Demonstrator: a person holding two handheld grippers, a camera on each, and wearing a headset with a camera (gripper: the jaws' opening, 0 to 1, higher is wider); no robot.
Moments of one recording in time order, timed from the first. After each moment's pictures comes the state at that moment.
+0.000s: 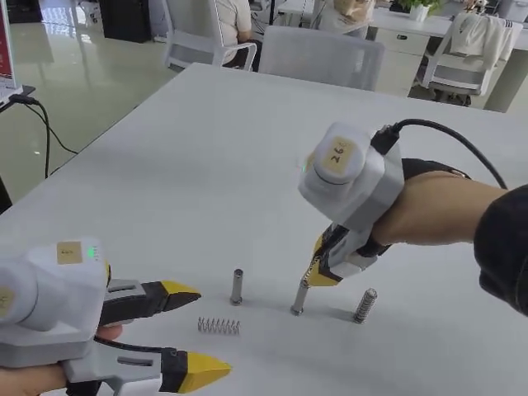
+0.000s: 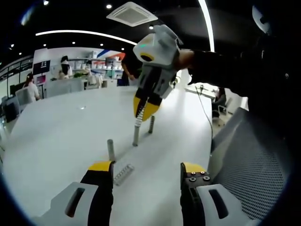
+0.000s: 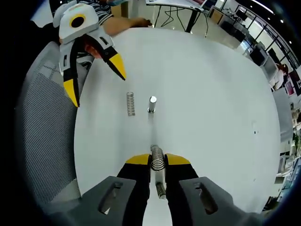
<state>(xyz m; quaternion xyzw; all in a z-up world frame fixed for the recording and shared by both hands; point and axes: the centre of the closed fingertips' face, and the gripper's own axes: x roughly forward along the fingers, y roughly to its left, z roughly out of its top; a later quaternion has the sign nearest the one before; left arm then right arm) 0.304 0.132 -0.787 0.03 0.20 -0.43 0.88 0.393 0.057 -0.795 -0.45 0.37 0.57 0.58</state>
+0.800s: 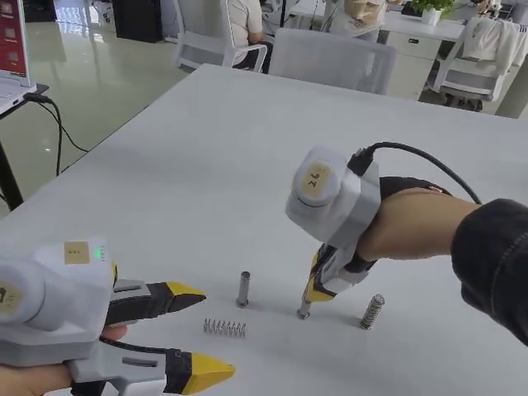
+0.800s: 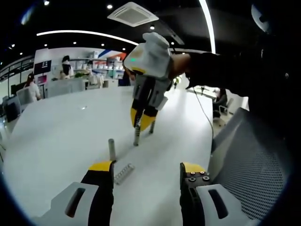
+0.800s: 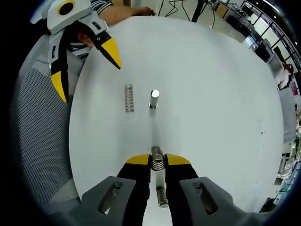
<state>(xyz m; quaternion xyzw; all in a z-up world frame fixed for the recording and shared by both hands) 0.303 0.134 -0.787 0.03 0.20 -0.42 0.88 0.394 0.062 -0.826 -0.47 0.40 0.56 0.55</state>
